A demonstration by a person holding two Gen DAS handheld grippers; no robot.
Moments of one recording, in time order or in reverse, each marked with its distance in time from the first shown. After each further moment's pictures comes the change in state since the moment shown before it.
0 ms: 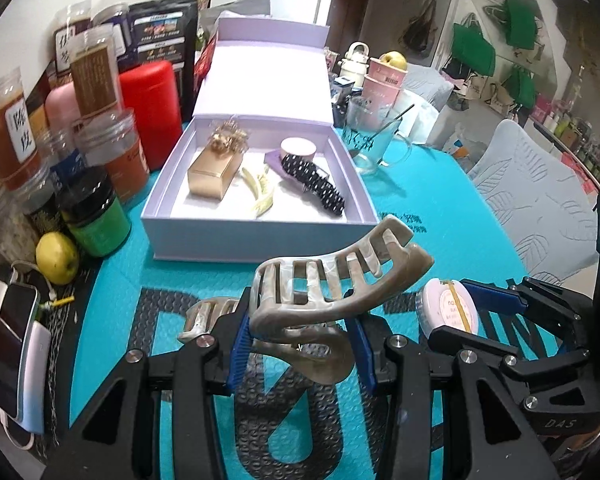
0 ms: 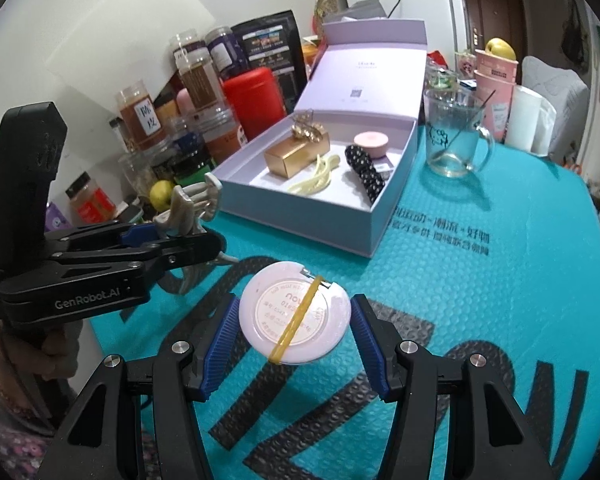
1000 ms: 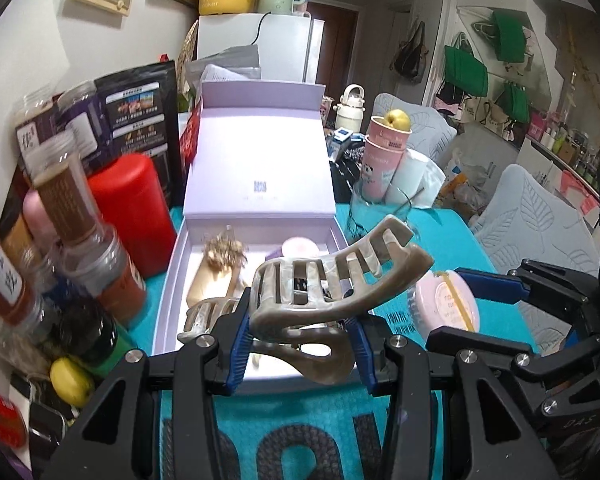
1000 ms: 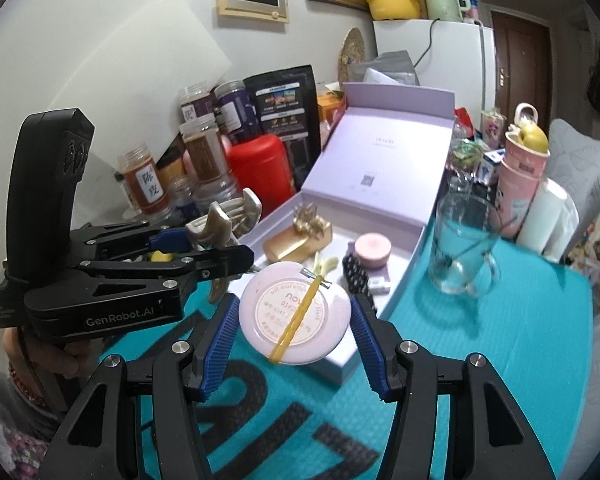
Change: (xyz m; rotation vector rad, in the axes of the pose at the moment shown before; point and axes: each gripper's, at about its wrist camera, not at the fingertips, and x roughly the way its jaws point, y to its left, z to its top) left arm 0.011 0.001 0.104 0.059 -0.117 0.010; right arm 0.002 -0.020 0.111 -0.122 -0.094 0.042
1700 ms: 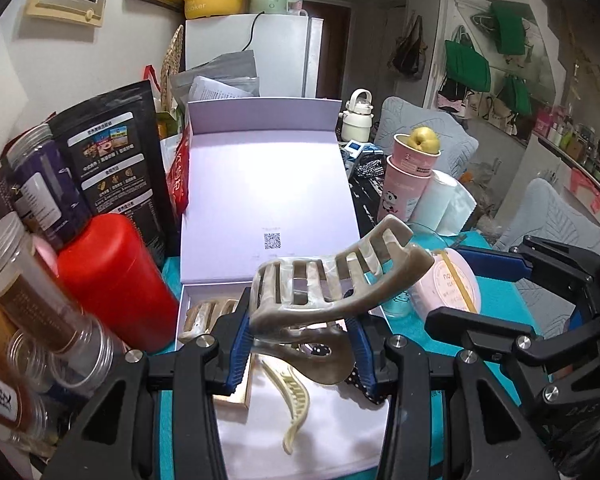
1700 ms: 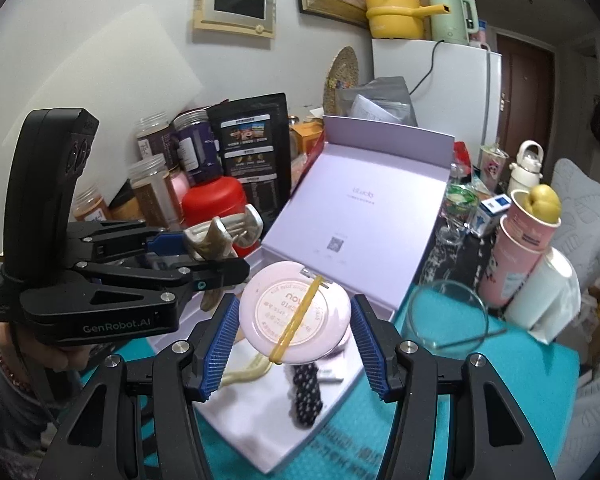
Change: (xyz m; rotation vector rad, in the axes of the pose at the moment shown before) left arm 0.062 0.020 0.069 0.044 0.011 0.003; right arm 0.056 -0.047 0.070 -0.055 -0.035 -0.032
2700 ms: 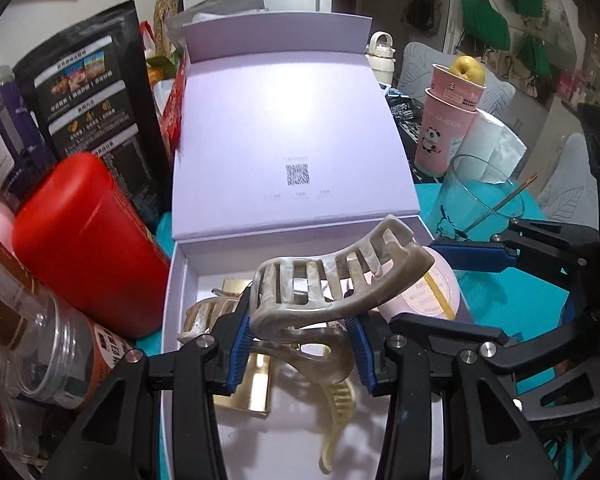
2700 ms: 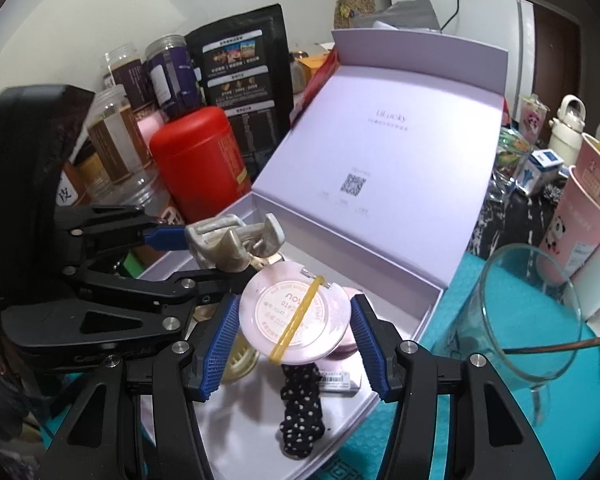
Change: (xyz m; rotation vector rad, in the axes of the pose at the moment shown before) left arm 0.075 0.017 -0.026 0.037 0.143 0.075; right arm 0.099 -0.019 -0.028 0.012 0.161 0.074
